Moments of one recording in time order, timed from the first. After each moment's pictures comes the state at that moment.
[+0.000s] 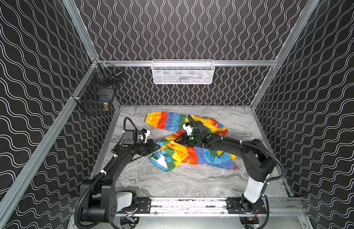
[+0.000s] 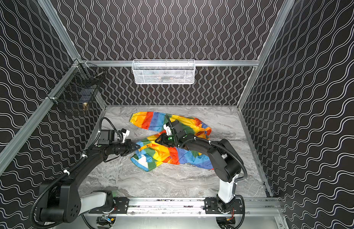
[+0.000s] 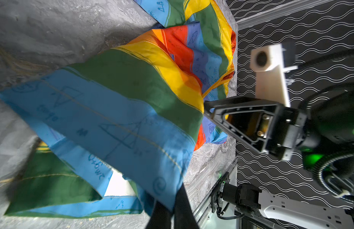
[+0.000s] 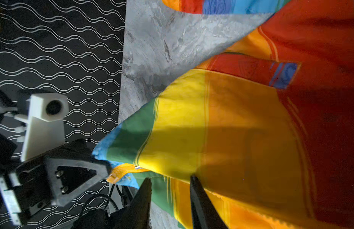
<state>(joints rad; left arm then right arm) -0.05 1.24 0.69 -0.37 0.77 -0.50 0.69 1.87 1.15 0.02 -0.51 0.85</state>
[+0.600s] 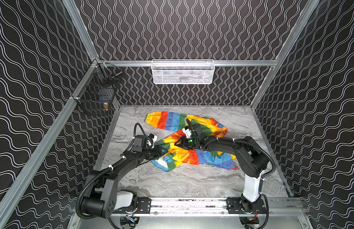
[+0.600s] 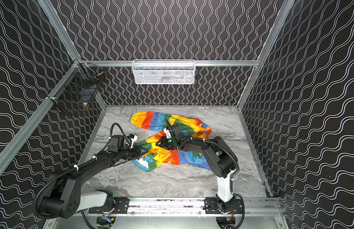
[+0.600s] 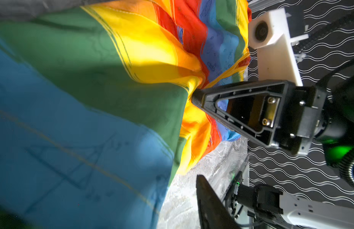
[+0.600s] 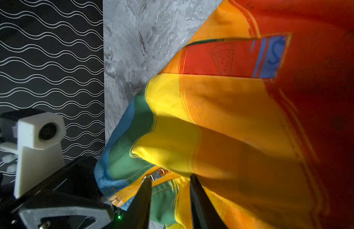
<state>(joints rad) -0.22 1.31 0.53 -0.05 0.65 -0.60 0.69 1.94 1.14 0.06 -0.51 0.87</state>
